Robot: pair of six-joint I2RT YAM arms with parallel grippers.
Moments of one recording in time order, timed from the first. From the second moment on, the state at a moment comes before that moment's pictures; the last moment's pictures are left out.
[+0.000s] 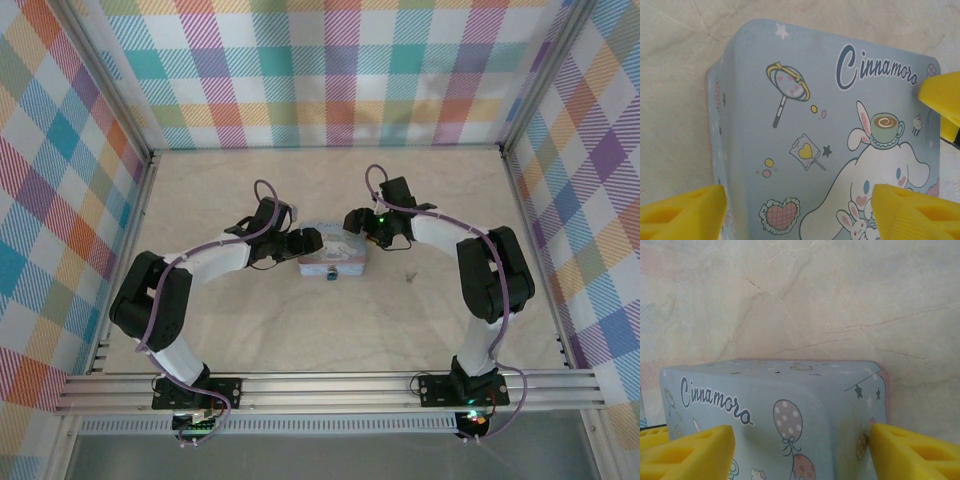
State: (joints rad) left arm -0.51 1.66 1.00 -0.21 0.27 -0.69; right arm 0.40 1.83 1.17 -0.29 -0.42 0.67
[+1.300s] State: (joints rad) left arm -0.80 1.36 0.92 -0.38 0.11 -0.67; right arm 0.24 1.42 0.94 -0.72 -0.07 0.52
